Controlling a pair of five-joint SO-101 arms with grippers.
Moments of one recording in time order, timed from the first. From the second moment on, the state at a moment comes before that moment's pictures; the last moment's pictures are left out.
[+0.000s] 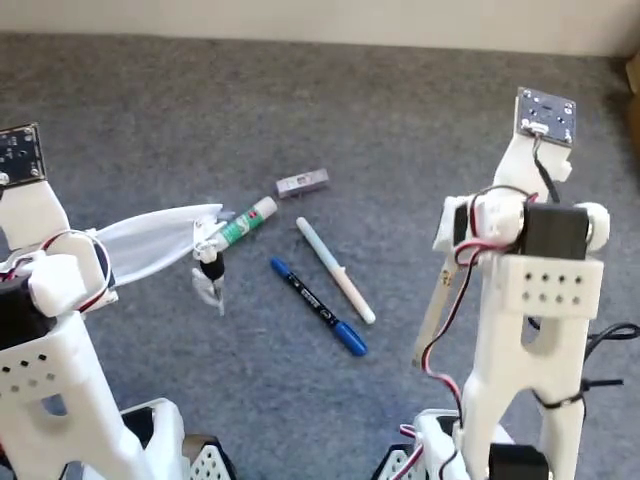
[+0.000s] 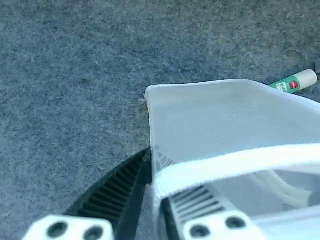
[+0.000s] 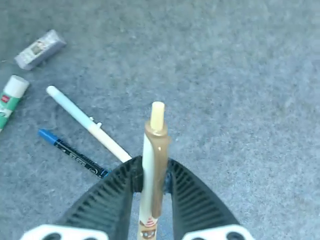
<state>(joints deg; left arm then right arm) -26.2 -45.8 16.6 96.9 4.4 -1.8 -27.5 -0.2 99.9 -8.2</state>
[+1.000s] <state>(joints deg) -26.2 -45.8 16.6 96.9 4.4 -33.1 -52.7 -0.2 88.3 -8.1</state>
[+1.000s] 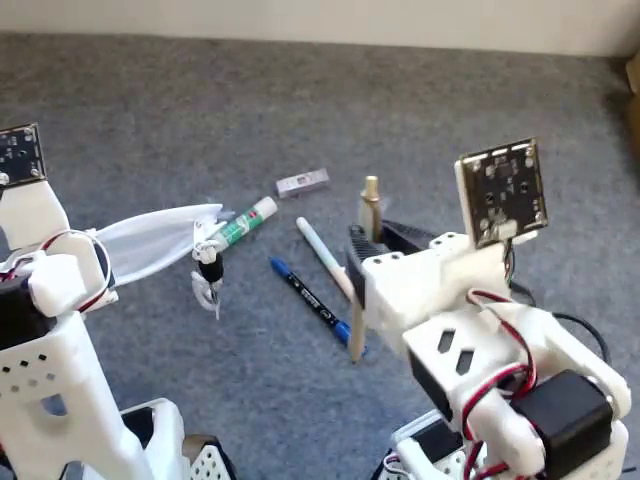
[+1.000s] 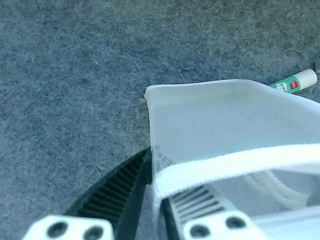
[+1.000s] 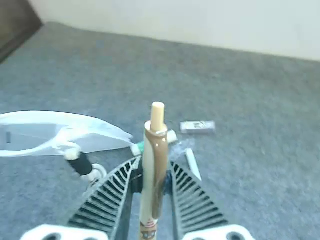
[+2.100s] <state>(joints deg) -26.2 -45.8 16.6 96.9 4.4 -47.8 -60.0 -0.3 70.5 -8.1</state>
